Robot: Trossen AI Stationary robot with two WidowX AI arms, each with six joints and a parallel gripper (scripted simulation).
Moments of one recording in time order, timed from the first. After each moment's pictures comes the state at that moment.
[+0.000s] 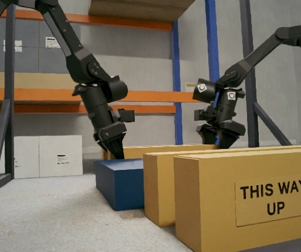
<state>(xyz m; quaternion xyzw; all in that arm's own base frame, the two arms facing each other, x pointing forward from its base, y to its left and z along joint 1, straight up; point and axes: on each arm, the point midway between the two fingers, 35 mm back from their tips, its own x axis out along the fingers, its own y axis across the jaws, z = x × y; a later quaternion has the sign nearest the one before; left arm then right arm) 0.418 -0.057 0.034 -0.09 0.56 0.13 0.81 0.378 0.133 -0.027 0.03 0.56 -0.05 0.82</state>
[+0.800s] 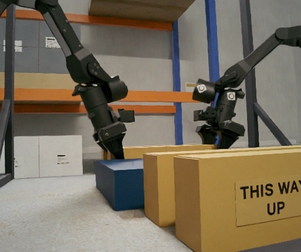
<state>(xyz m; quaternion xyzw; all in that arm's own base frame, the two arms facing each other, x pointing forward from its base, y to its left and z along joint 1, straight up) 0.419 -0.057 0.033 -0.09 0.56 0.13 0.81 0.378 0.133 -0.027 0.03 0.56 -0.05 0.82</state>
